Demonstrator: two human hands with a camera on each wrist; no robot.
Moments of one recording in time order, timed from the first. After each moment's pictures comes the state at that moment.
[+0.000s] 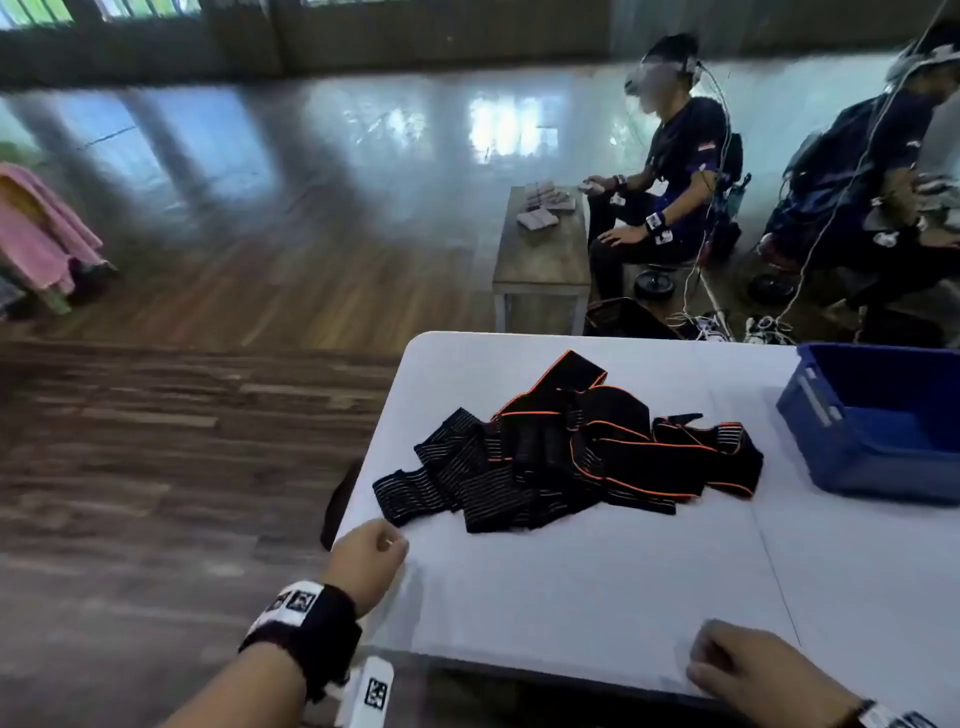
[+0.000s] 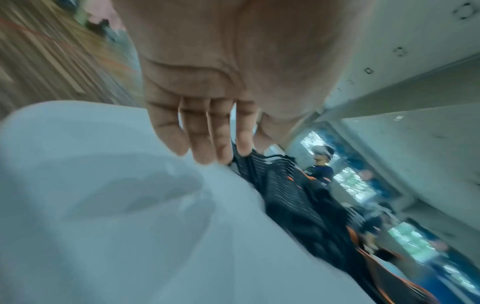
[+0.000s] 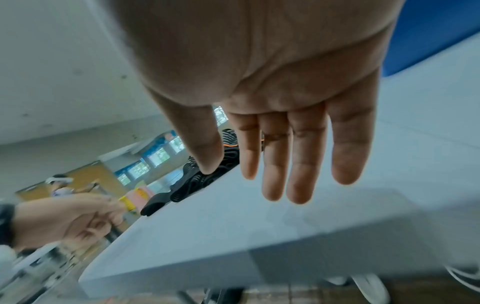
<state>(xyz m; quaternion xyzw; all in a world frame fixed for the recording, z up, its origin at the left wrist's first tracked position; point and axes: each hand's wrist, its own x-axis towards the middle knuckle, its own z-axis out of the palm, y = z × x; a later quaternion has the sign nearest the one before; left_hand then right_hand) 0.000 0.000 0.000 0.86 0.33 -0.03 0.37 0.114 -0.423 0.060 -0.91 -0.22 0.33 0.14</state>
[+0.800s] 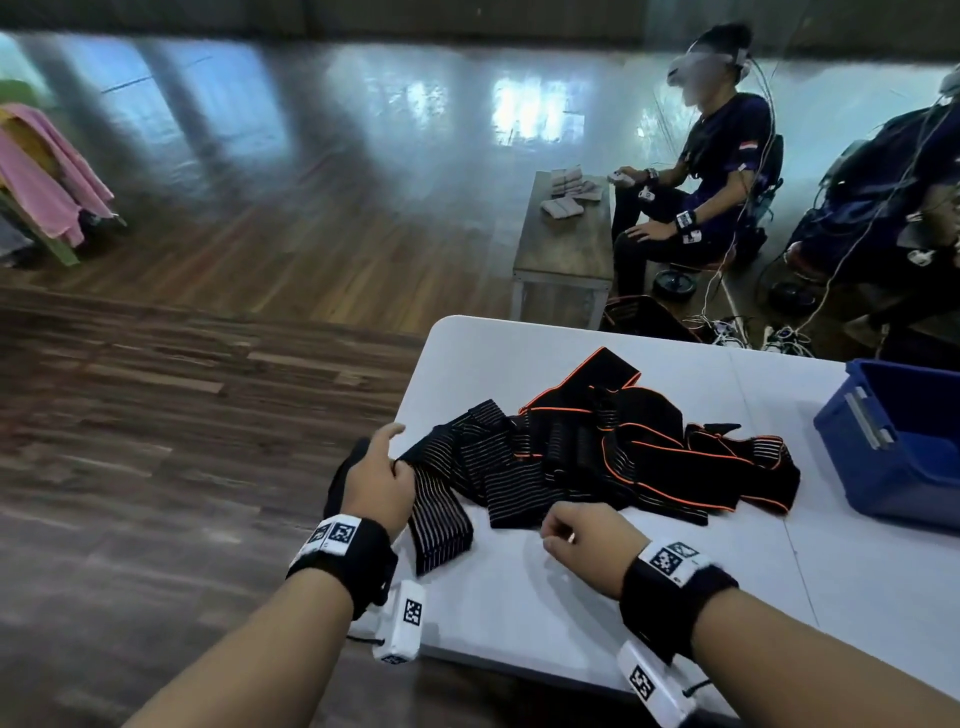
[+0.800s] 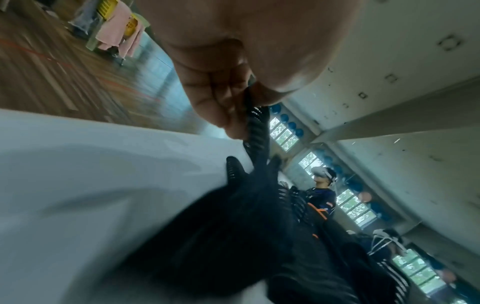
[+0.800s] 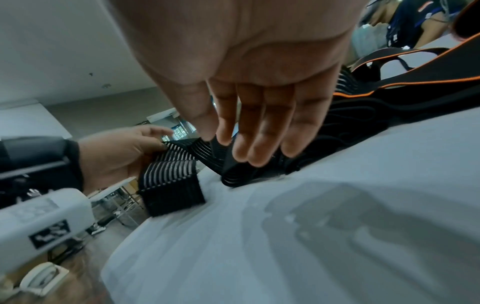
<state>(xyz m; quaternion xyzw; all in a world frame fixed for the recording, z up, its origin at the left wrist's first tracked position) 0.042 0.031 0.022 0.83 0.37 0.15 0.38 0.148 -0.235 0.052 -0.88 -0.36 0.25 0.20</state>
